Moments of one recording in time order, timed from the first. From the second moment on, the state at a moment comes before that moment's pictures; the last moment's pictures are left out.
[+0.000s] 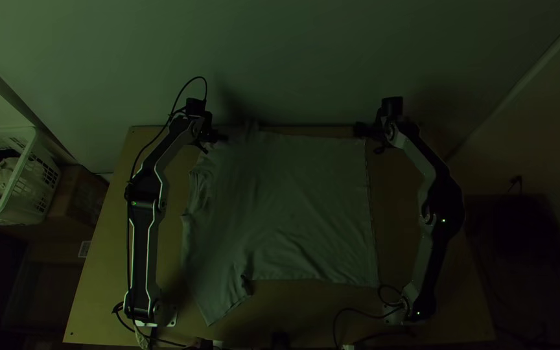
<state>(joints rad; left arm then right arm) -0.12 2.43 2.25 -0.61 -0.03 0.06 0.10 2.20 1.89 -0.51 0.02 0.24</state>
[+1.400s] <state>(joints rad) -0.06 2.37 2.25 -0.61 -0.01 0.01 0.12 2.49 2.27 -0.65 0.02 0.28</state>
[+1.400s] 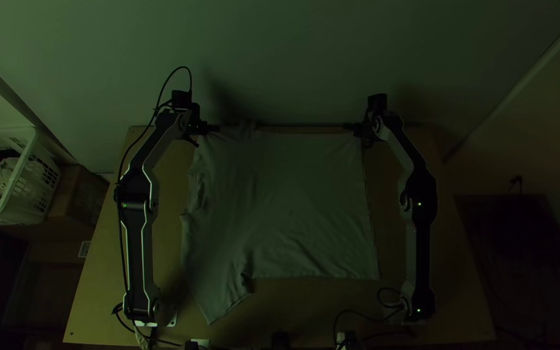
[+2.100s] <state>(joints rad) -0.04 2.15 1.96 -0.59 0.03 -0.03 0.13 2.45 2.21 -0.77 0.02 0.24</state>
